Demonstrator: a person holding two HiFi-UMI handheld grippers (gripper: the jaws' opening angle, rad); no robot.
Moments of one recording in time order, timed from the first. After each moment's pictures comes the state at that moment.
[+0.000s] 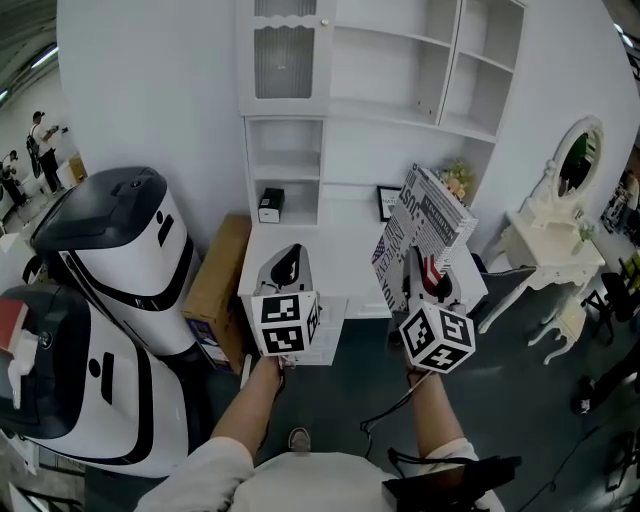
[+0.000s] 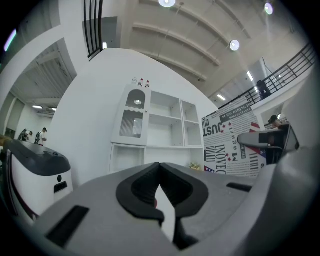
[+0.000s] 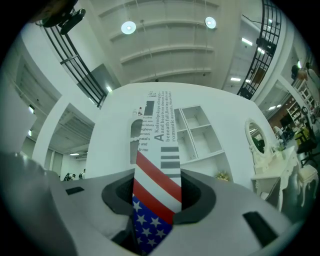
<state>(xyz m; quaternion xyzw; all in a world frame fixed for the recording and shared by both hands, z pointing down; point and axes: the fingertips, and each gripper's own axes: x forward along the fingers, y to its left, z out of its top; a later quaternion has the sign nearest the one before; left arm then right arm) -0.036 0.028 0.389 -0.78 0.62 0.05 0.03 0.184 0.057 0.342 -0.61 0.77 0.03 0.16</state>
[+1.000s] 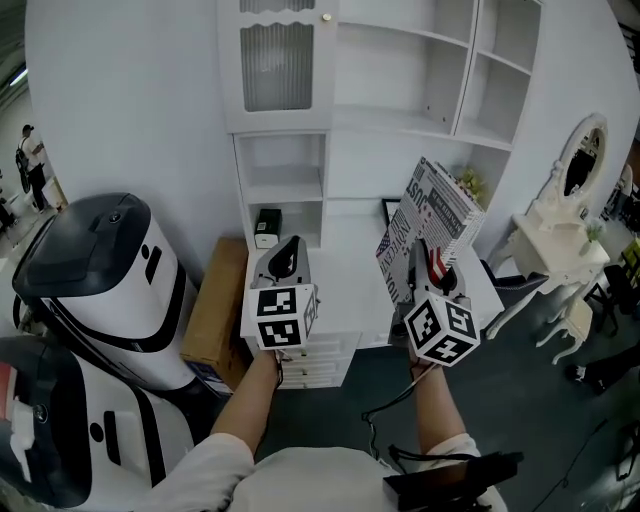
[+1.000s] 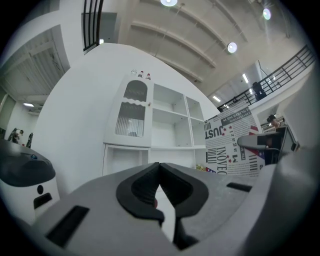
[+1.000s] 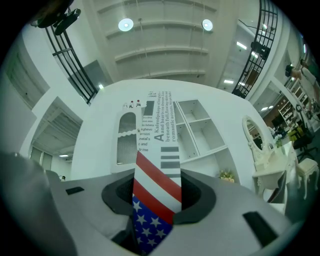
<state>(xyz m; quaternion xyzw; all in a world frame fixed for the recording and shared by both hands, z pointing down) -0.080 -0.126 0.372 -0.80 0.60 0.05 0.04 0.151 -0.087 0.335 -0.65 0.74 0.02 0.17</state>
